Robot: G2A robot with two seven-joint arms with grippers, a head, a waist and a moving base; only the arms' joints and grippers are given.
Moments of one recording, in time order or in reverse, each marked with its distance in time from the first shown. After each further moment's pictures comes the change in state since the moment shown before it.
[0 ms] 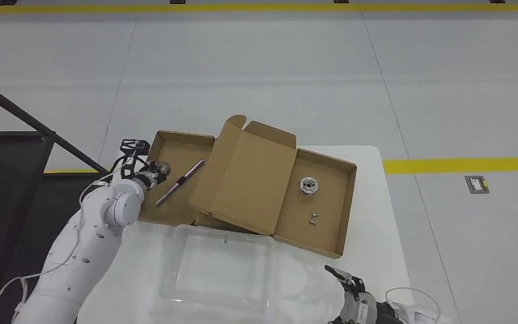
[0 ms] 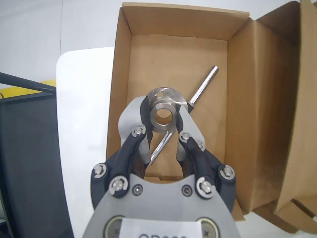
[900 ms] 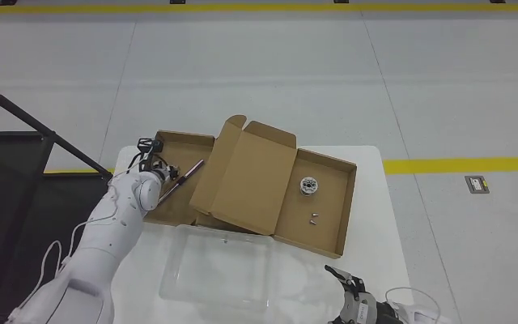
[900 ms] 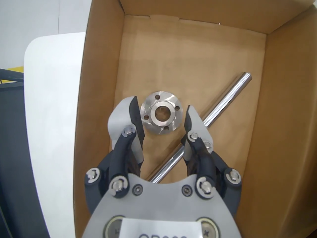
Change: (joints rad) left arm -0.278 -0.232 0.215 0.601 -0.061 -0.086 0.169; right arm 0.000 0.000 0.000 0.000 0.000 0.000 0.000
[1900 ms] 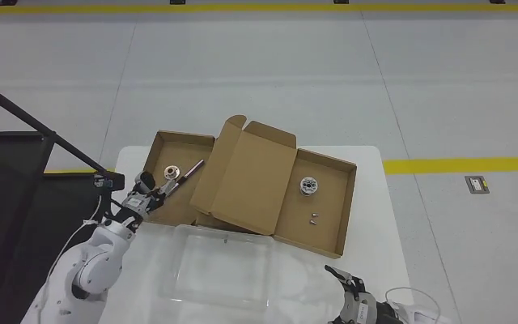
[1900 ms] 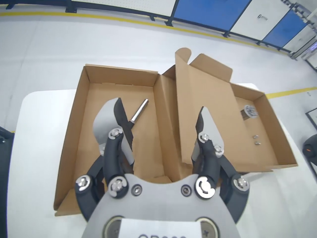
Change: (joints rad) left arm 0.958 0.284 -0.721 -1.230 -0.051 -0.223 0.207; right arm 0.000 0.000 0.000 0.000 0.000 0.000 0.000
